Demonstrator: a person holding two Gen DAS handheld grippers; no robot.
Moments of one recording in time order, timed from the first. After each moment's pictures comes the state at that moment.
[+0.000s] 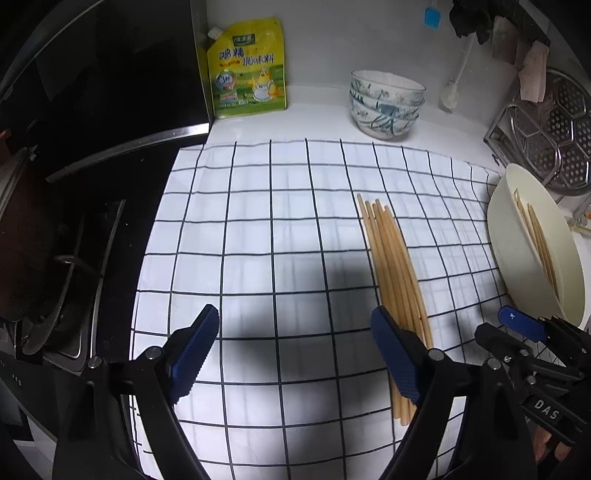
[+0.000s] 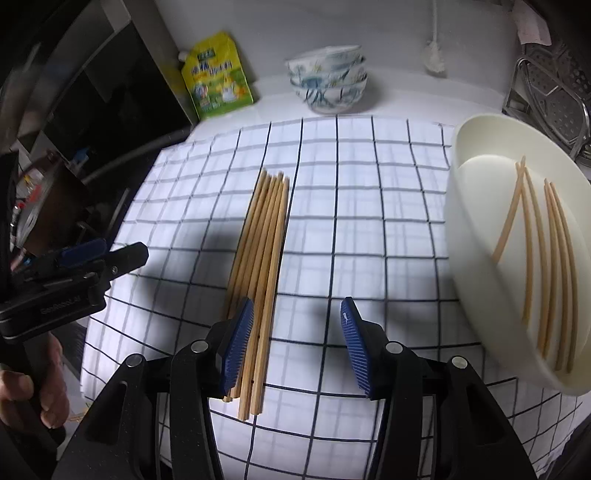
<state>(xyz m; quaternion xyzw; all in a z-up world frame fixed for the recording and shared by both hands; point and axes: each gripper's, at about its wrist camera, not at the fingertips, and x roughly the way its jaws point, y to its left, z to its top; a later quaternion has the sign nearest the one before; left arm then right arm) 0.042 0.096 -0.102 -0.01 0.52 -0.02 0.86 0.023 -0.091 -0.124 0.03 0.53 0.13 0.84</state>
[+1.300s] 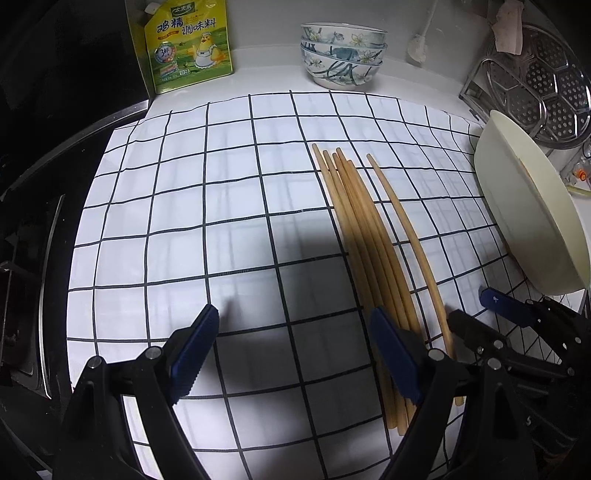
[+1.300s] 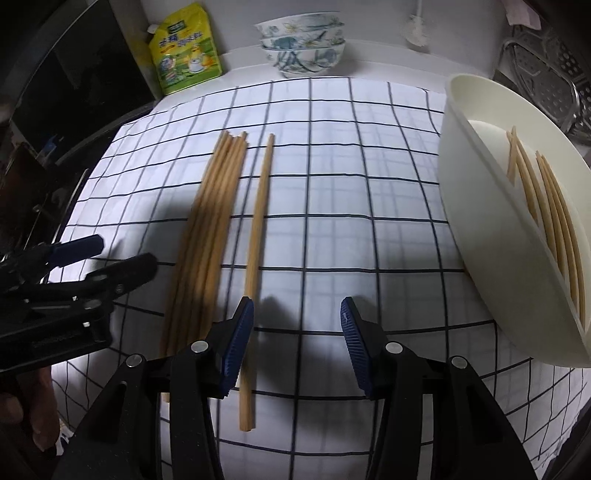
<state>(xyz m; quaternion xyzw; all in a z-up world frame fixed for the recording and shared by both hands) 0.052 0.062 -0.152 0.01 0.54 -0.08 0.84 0.020 -0.089 -0.169 0.00 0.54 0.08 0.84</state>
